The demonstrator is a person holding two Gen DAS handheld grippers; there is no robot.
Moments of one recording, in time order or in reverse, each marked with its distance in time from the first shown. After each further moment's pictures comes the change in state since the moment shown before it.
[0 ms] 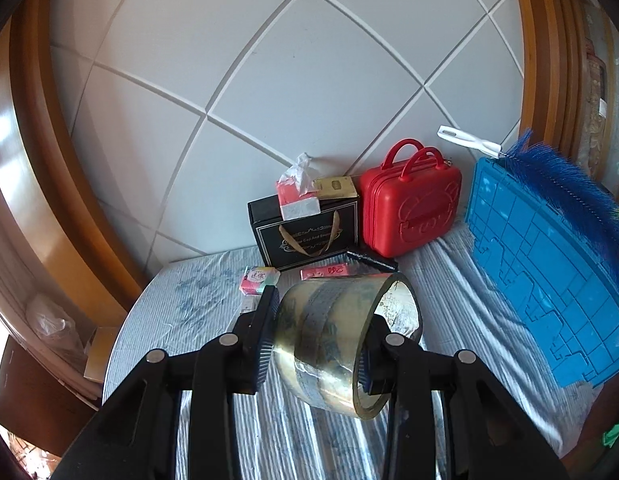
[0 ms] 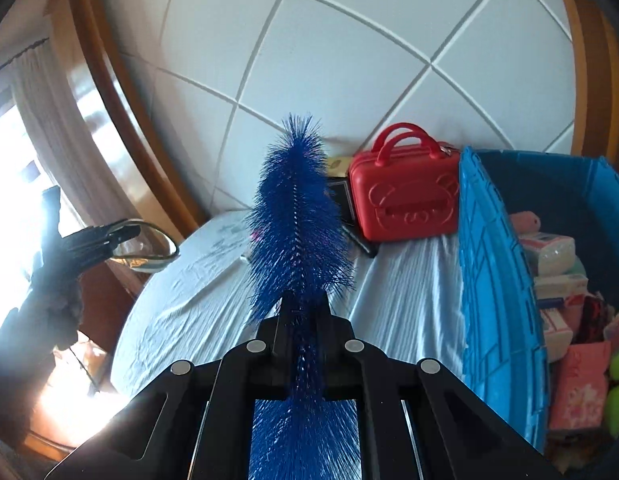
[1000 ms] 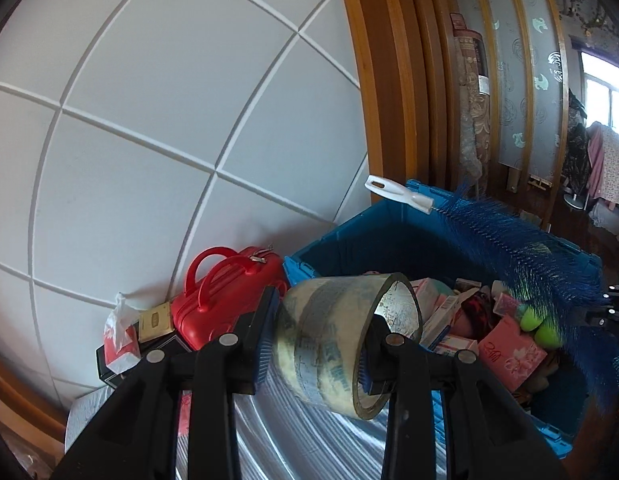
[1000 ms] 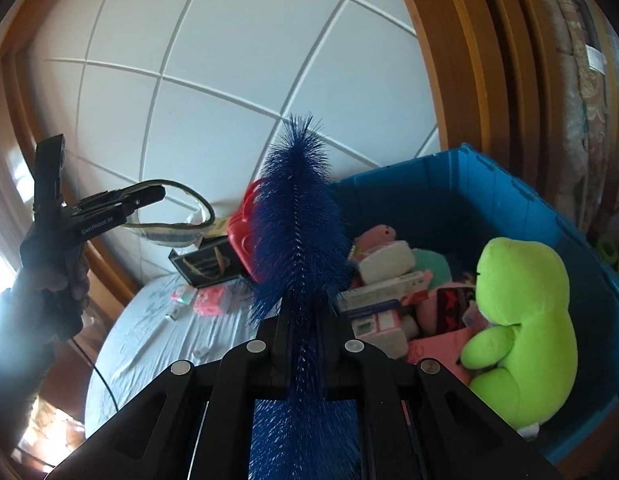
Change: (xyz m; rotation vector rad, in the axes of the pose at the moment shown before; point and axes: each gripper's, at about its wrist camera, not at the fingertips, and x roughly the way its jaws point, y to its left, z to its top) left arm 0.028 -0.296 0.162 0.305 -0.143 -0.338; right arm -0.131 -0.160 -0.012 0.224 -0.172 -0.228
